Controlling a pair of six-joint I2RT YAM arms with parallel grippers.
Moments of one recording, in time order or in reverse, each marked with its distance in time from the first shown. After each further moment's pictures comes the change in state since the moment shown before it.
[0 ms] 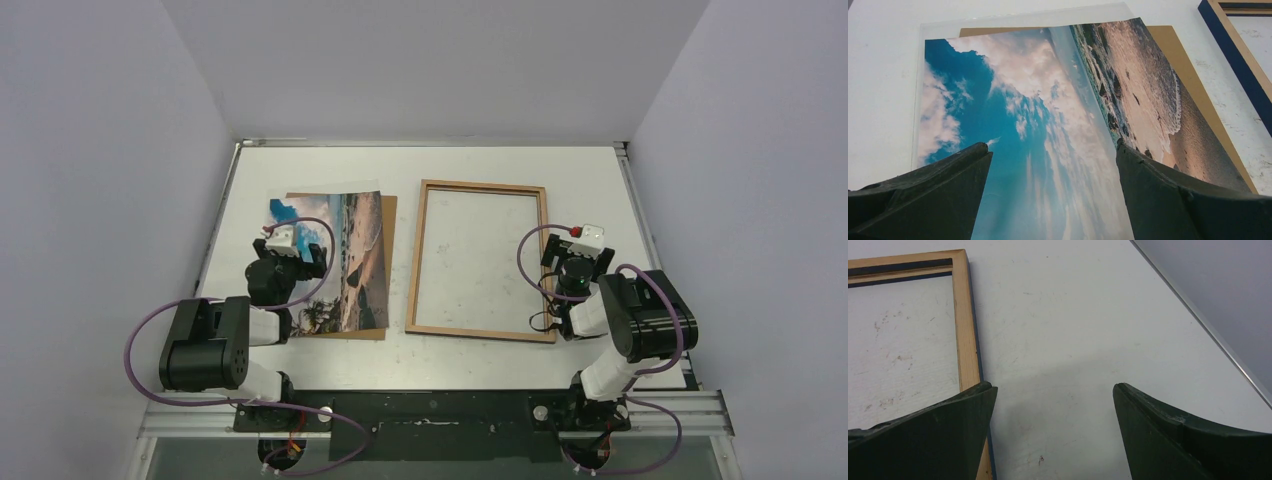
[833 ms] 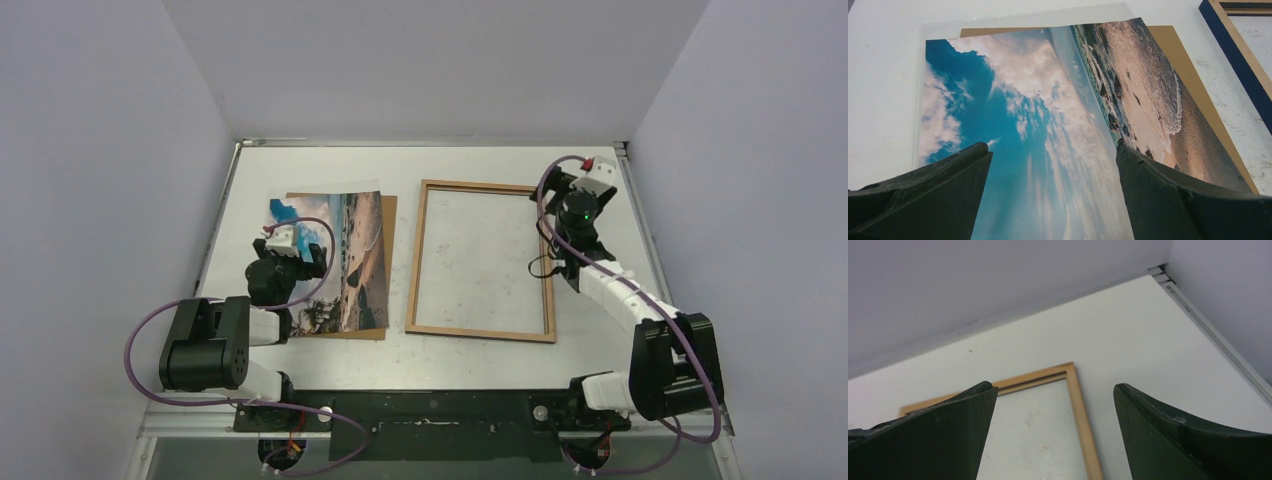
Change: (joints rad) left arm -0.003 0.000 0.000 0.000 -0.003 0.002; right arm 0.090 -0.316 0.418 -0.644 -0.011 0.190
